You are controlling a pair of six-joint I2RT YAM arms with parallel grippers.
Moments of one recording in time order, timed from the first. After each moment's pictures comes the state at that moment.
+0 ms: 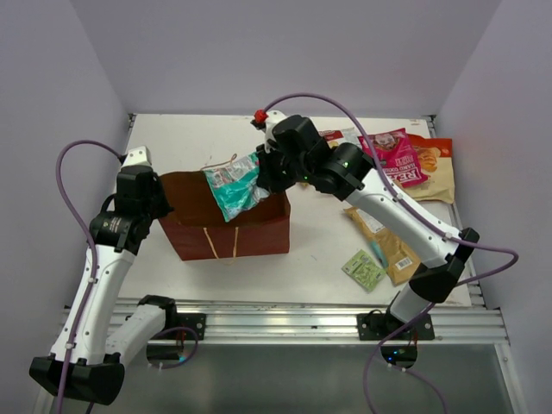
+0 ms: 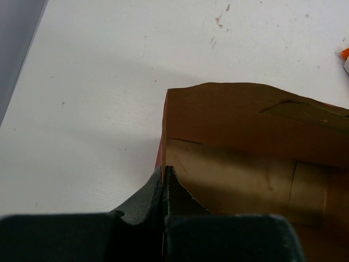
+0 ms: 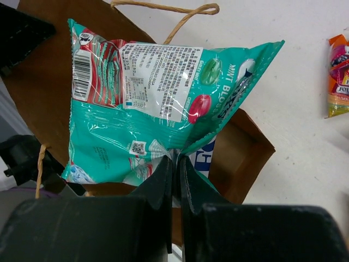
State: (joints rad) left arm -0.14 0.89 1.05 -0.82 -0.27 -0.35; right arm 0.91 1.65 1.93 -0.93 0.05 0.32
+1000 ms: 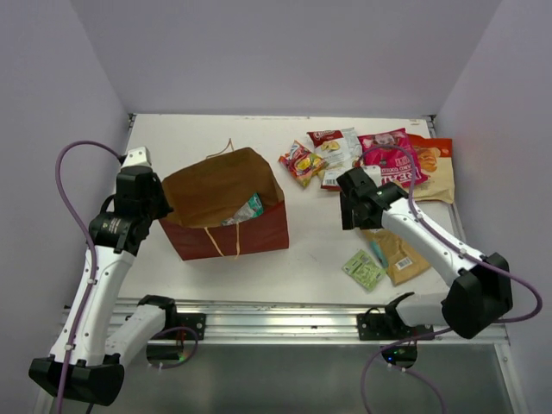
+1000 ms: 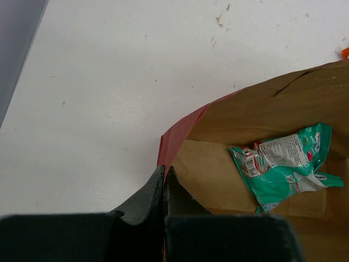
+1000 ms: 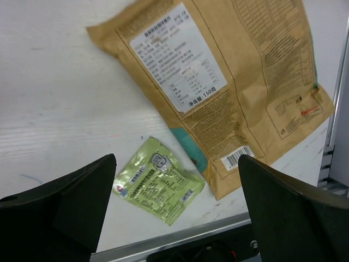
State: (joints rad) left arm -0.14 0.89 1.05 -0.83 -0.27 -0.35; right arm 0.53 1.29 1.12 -0.99 0.54 0.45
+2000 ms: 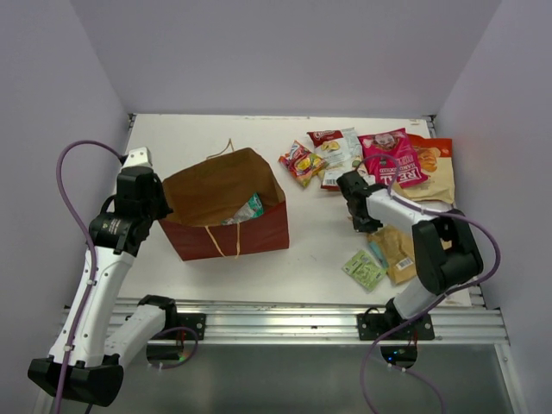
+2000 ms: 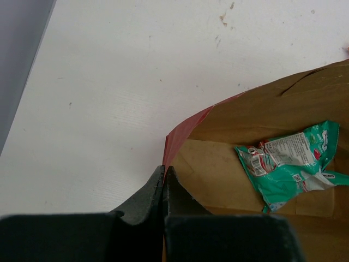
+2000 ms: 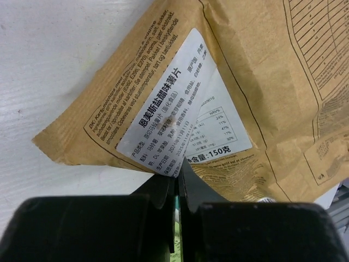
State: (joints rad) left arm -0.15 0.88 1.05 -0.84 -0.29 -0.33; right arm 0.38 1.63 0.95 -0.68 0.52 0.37
